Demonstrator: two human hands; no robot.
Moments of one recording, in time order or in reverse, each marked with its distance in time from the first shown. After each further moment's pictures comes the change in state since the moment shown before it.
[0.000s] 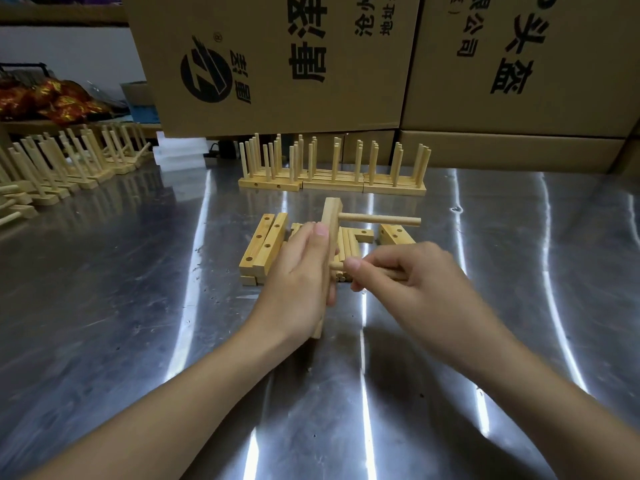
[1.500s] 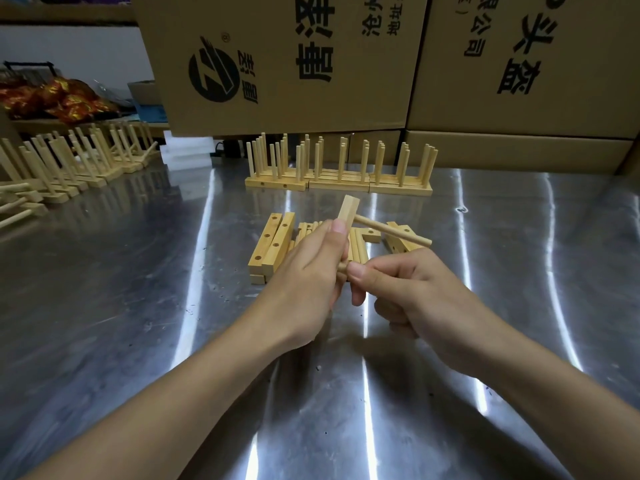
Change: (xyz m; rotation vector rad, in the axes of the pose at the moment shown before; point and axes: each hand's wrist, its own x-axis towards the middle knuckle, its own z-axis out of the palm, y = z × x) left_hand -0.001 0.013 -0.011 0.245 -0.156 0.048; right_hand 0.003 0.005 0.008 0.526 -0.258 0.232
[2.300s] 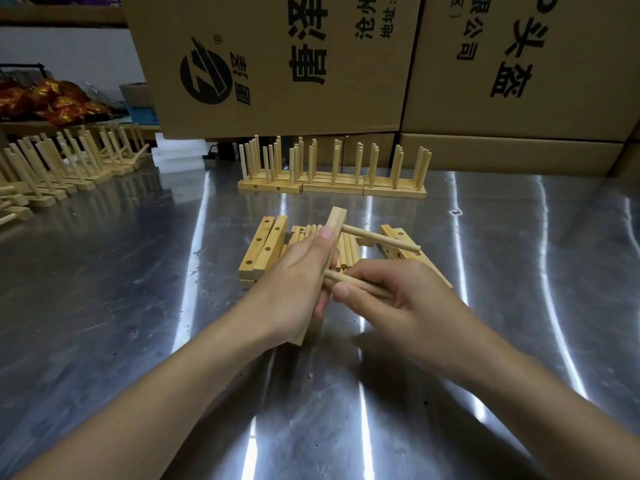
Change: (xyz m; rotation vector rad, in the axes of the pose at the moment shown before) left_hand 0.007 -0.006 -0.004 -0.069 -0.045 -0.143; right_hand -0.001 0.004 -0.002 -0.537 0.070 -0.247
